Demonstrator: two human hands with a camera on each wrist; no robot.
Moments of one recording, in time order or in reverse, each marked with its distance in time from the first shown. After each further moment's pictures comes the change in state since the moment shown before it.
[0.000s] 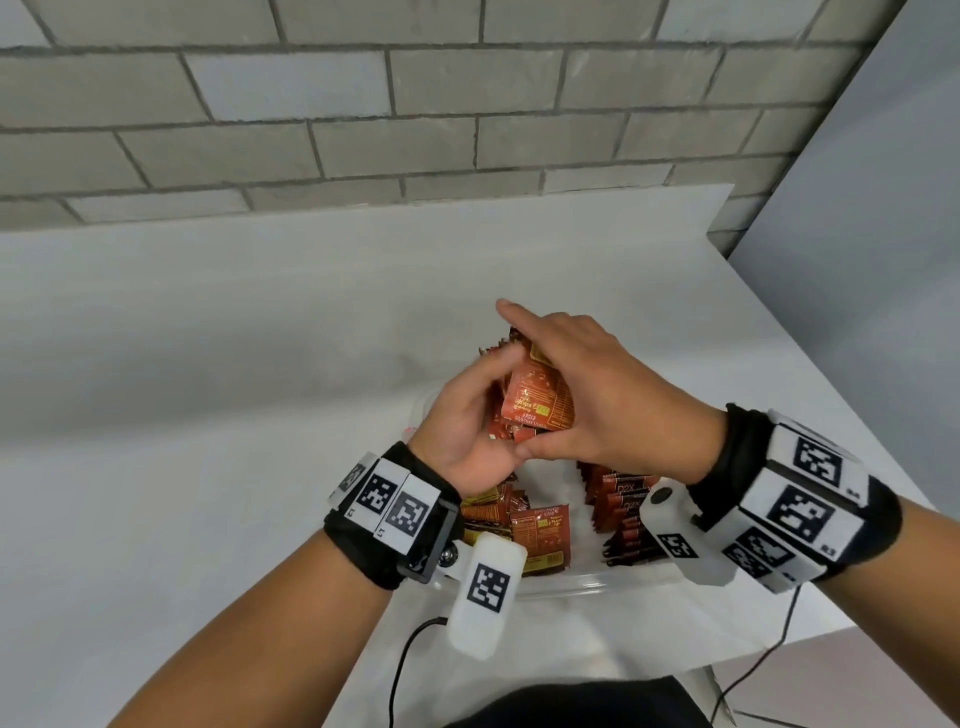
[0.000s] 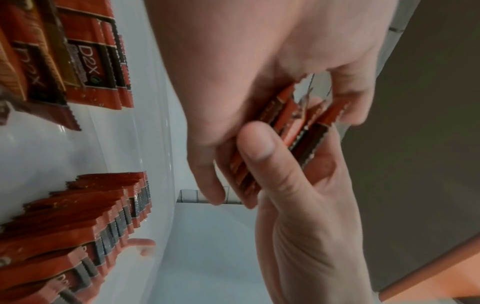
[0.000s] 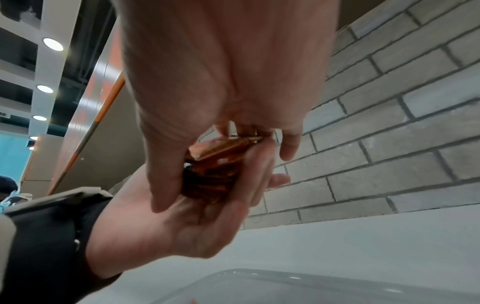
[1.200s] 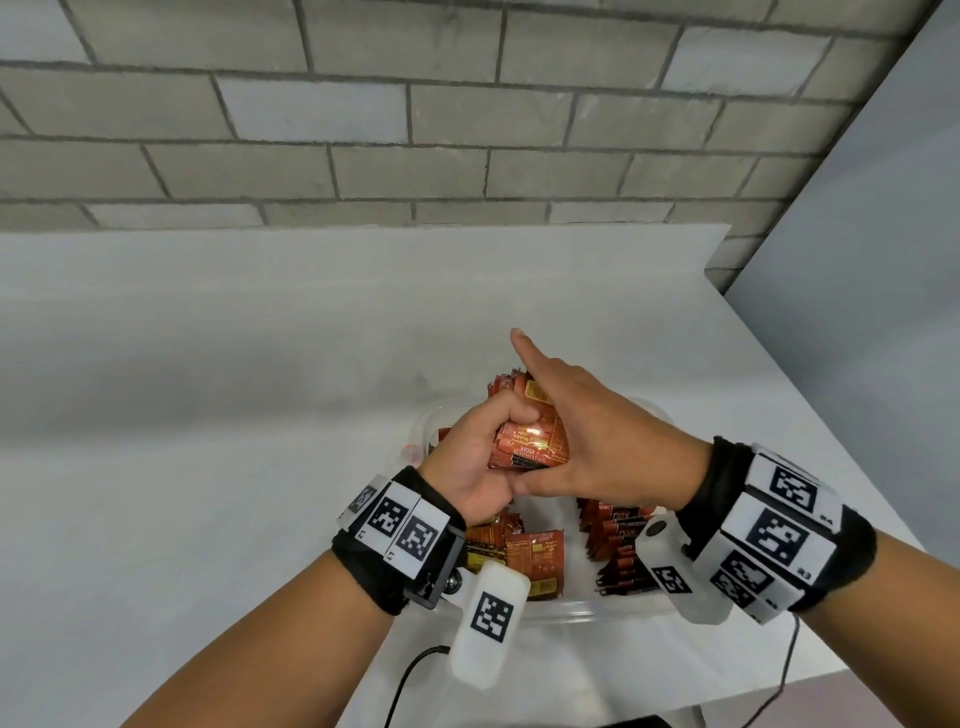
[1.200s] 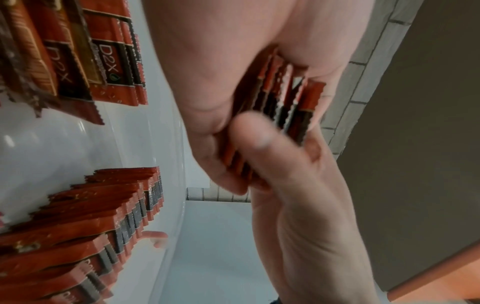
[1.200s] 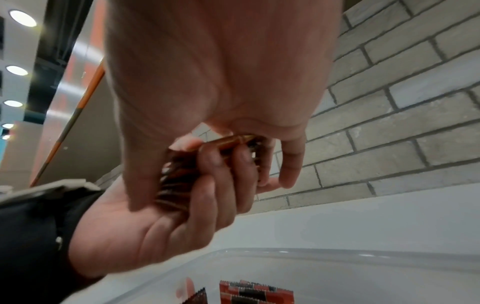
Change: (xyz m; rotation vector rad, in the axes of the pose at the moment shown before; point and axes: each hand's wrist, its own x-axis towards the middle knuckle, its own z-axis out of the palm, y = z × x) left_hand 0.002 -0.011 -0.006 0.055 0.143 -0.008; right_hand 0.001 0.005 0.007 0.057 -0.164 0.081
